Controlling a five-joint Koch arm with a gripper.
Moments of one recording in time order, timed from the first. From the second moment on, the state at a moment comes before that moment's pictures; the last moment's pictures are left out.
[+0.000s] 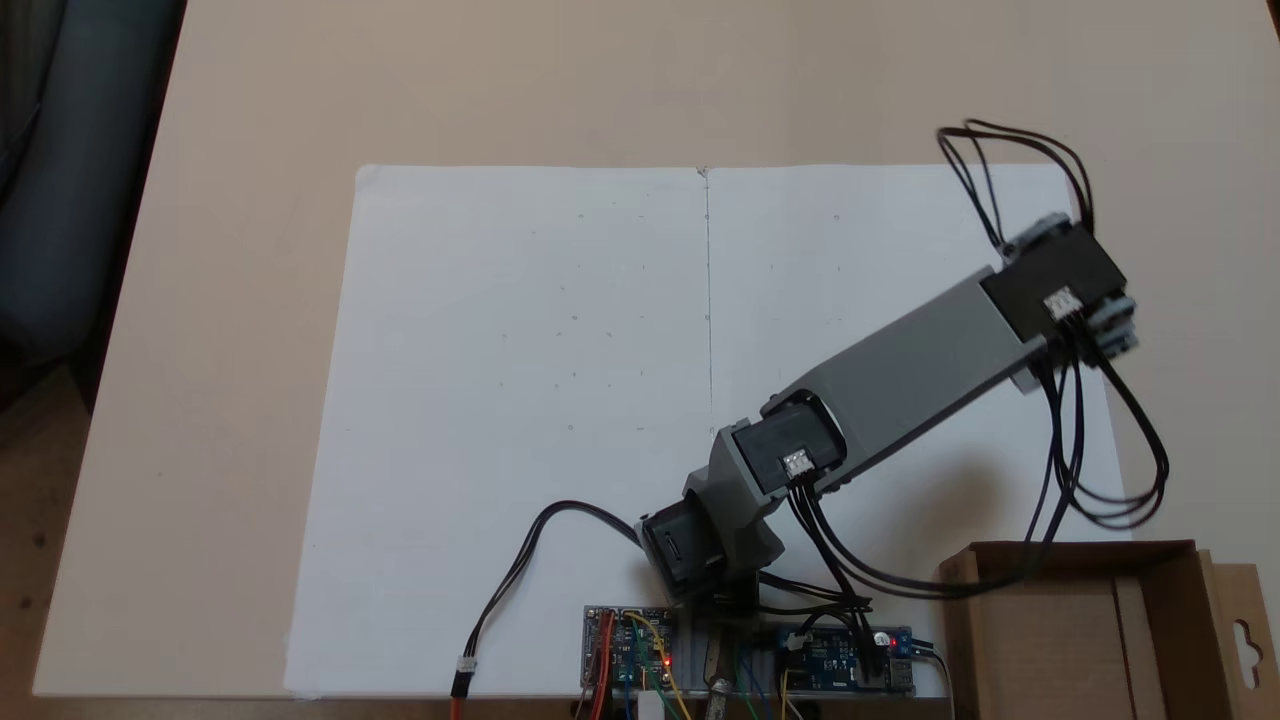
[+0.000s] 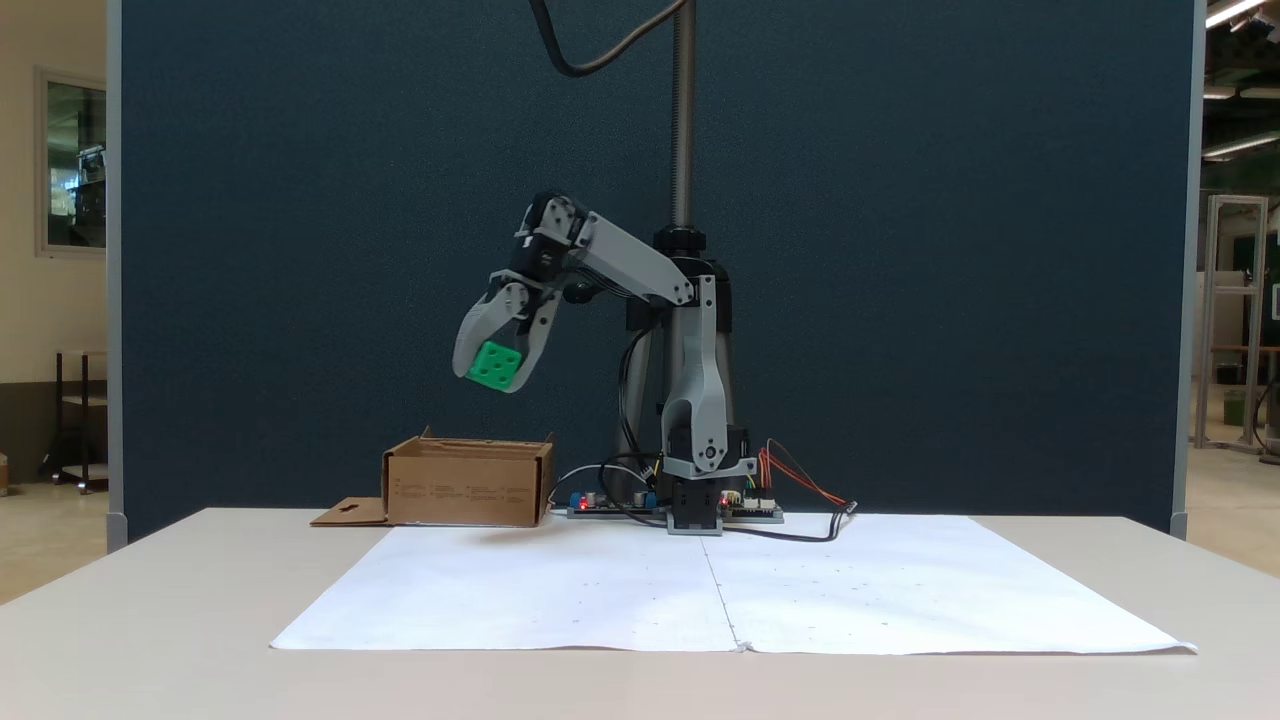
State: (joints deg) arm 65.9 86.7 58.9 68.3 2.5
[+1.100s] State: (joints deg) arm 102.8 83.0 72.2 59.2 -8.6
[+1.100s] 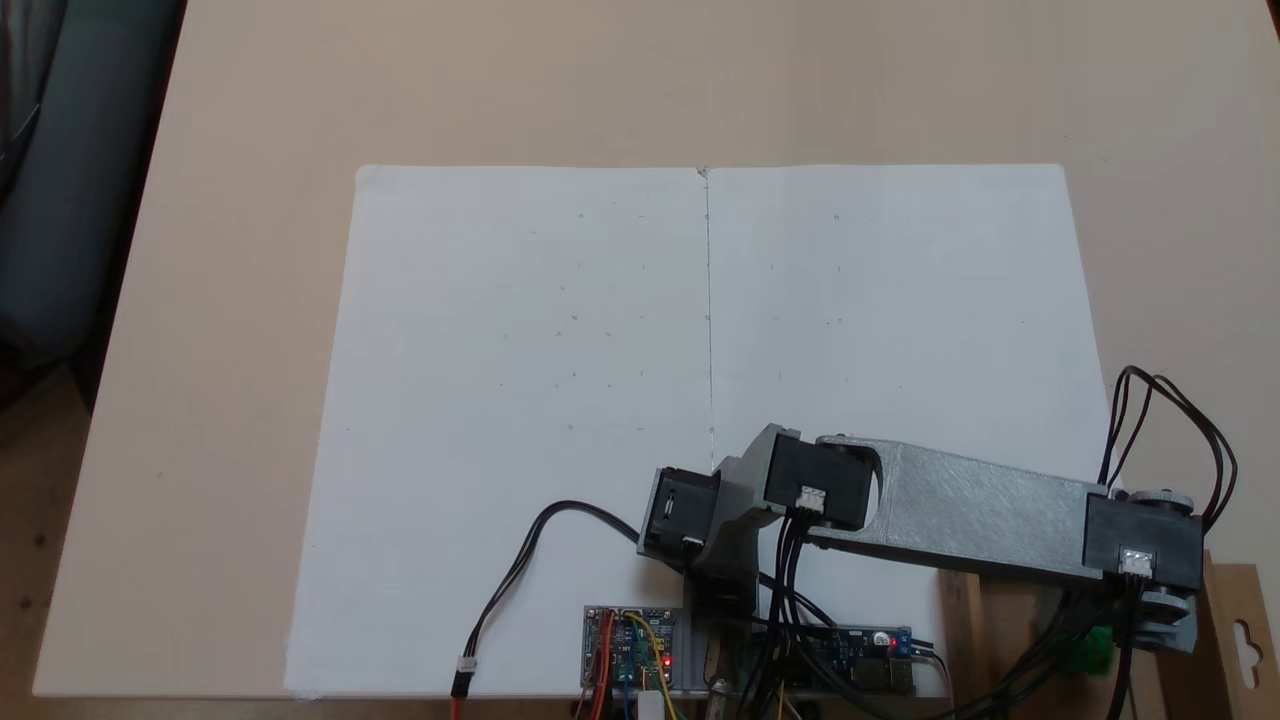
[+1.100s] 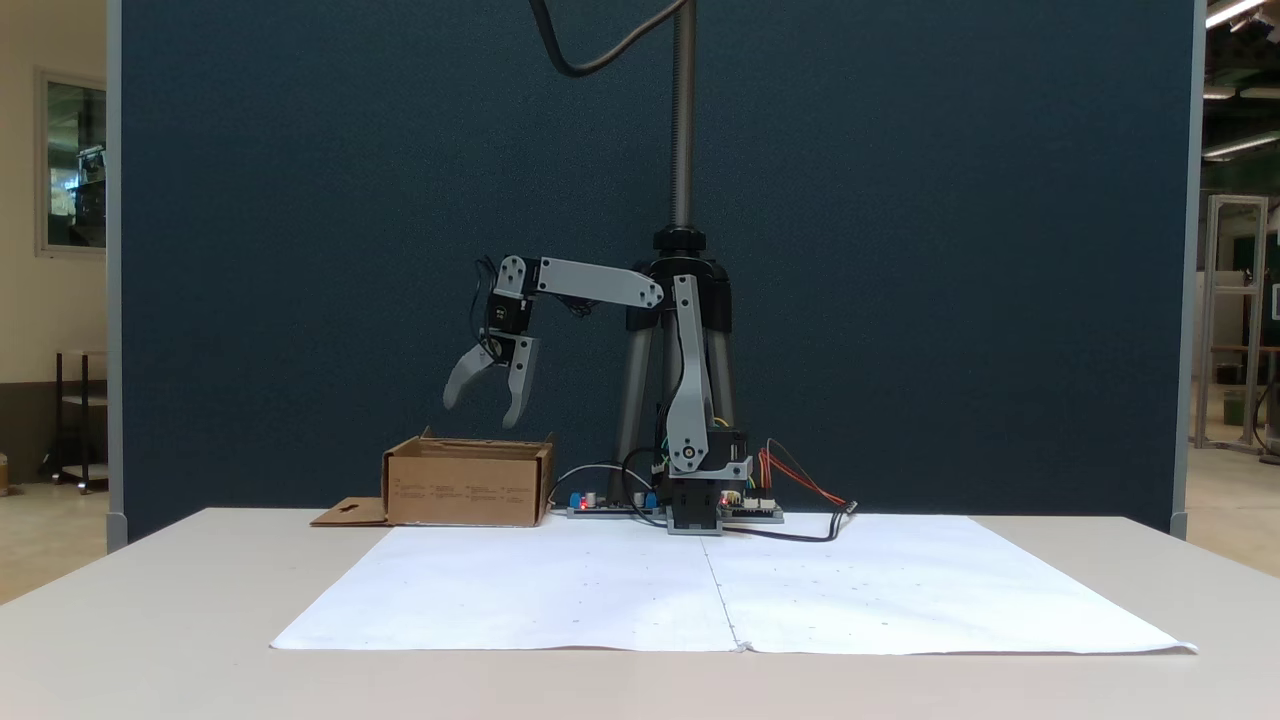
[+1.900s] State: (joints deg) arm 67.5 86.0 67.5 42.0 3.3
